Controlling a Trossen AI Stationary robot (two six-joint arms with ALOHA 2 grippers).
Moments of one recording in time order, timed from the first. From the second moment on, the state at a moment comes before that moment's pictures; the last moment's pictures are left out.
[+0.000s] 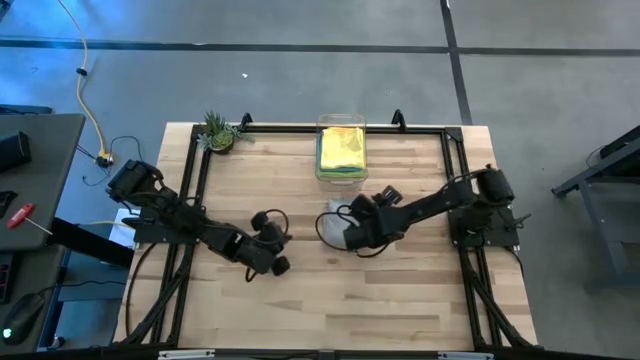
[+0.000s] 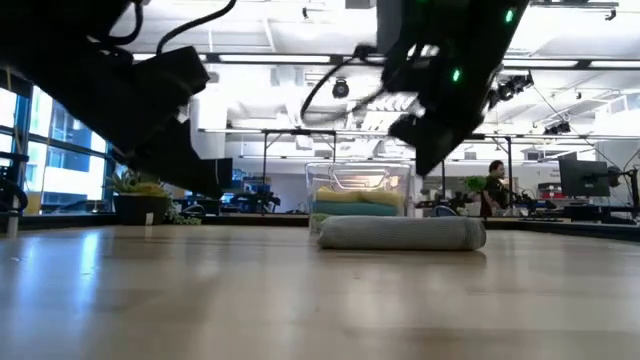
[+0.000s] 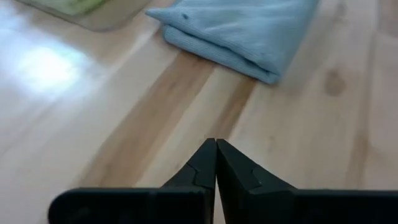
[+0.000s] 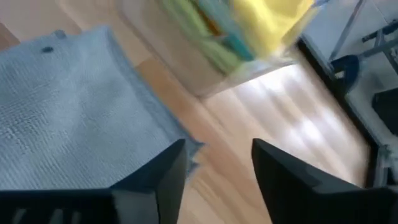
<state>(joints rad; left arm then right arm) -0.34 1.59 0.61 0.05 -0.72 -0.70 0.23 1.85 1.24 -1.02 0.79 0.94</state>
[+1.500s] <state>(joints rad) 0.18 1.99 0.85 0.51 -0.24 -0.66 0.45 1.46 0.54 0.18 0.71 0.70</state>
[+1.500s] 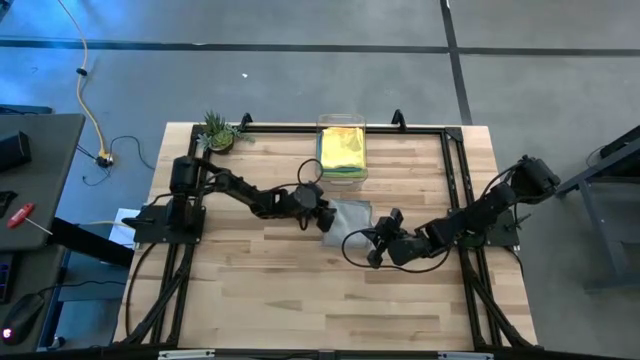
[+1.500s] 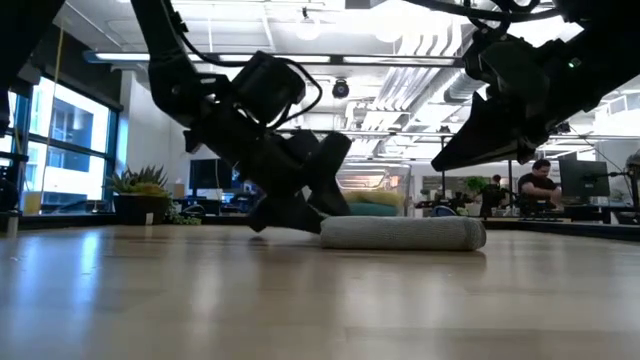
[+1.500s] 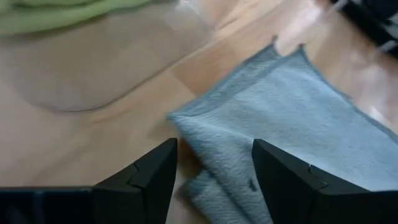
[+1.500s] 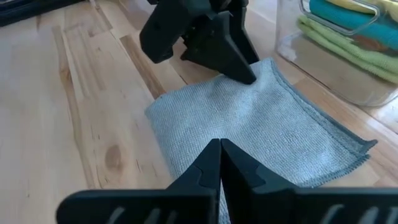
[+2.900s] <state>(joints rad) 0.02 1.98 0.84 0.59 -0.21 -0.51 0.45 1.46 0.54 0.15 0.69 0.70</state>
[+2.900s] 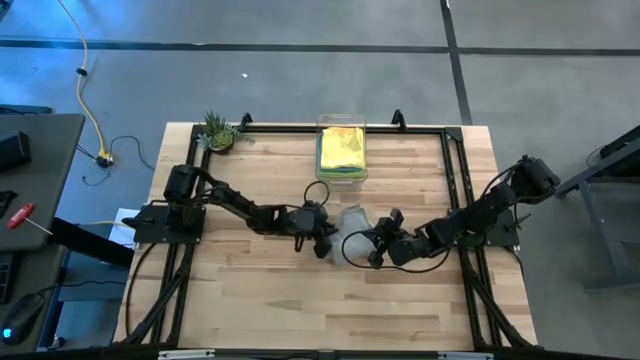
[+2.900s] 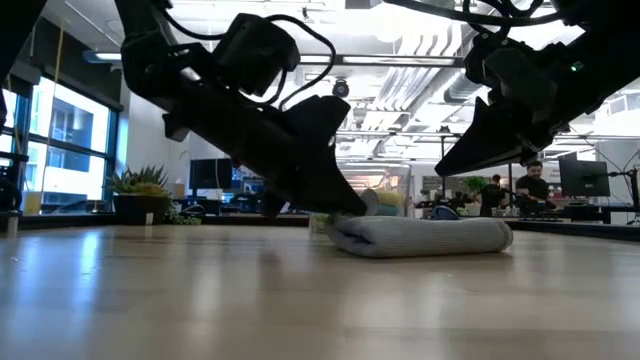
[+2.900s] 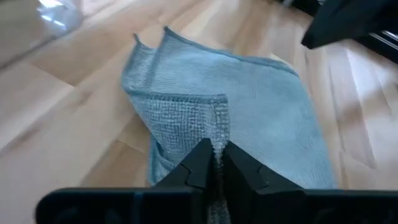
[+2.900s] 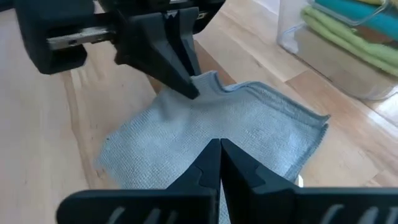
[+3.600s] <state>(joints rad) 0.11 1.88 0.85 0.34 -0.17 -0.60 0.45 1.46 0.54 0.14 0.67 0.69</state>
